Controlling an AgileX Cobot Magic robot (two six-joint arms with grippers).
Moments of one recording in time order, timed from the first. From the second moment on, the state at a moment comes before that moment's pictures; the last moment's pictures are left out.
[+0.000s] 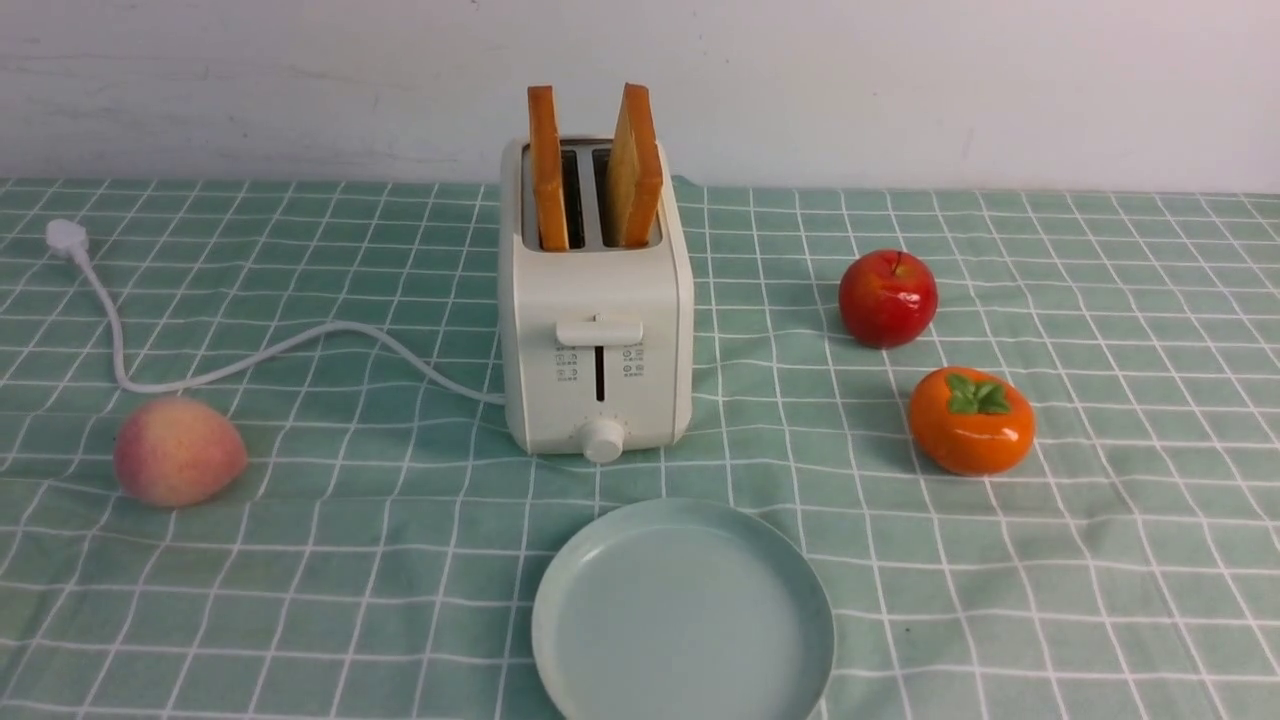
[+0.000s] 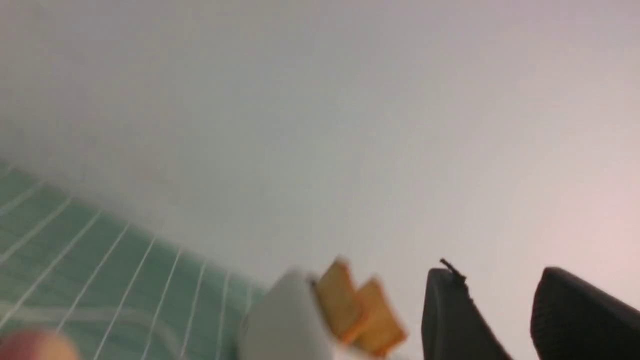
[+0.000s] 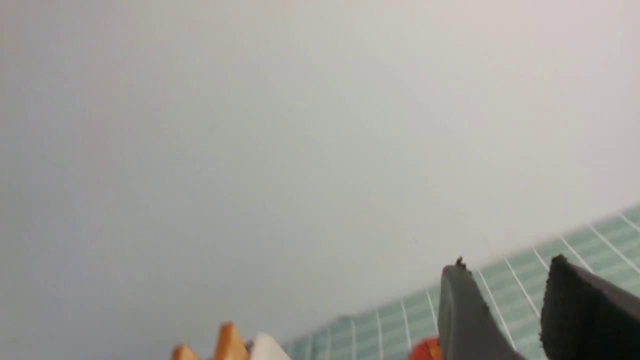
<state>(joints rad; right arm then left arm) -0.04 0.60 -0.76 0.33 0.21 0.17 0.01 0.29 -0.58 -0.38 0.30 -0.38</state>
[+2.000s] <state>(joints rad) 0.43 1.77 -1.79 0.55 0.43 -0.39 -0.23 0.46 -0.60 -0.52 0.74 -0.25</state>
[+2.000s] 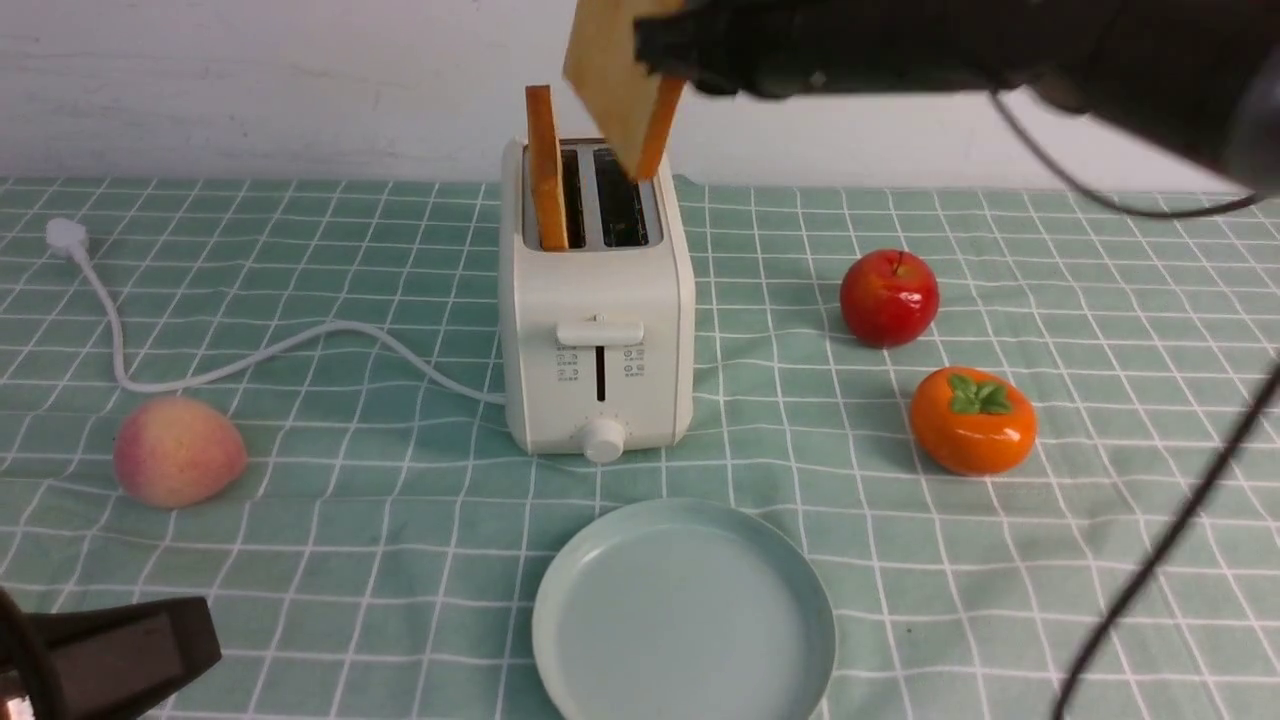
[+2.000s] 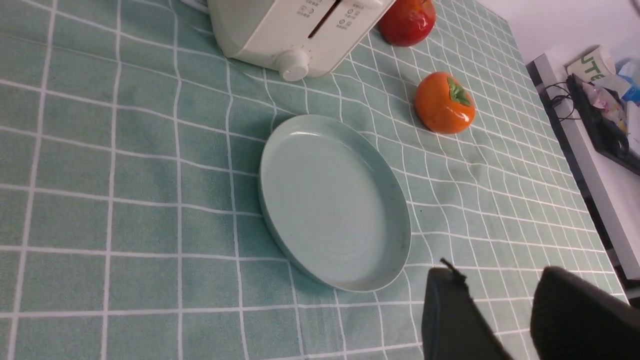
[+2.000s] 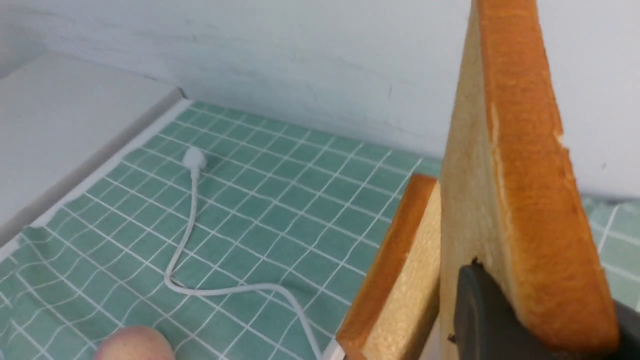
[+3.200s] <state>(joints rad) 0.34 1.93 -1.20 1.28 1.00 -0.78 -0.23 0.59 -0.60 -0.58 0.62 -0.25</state>
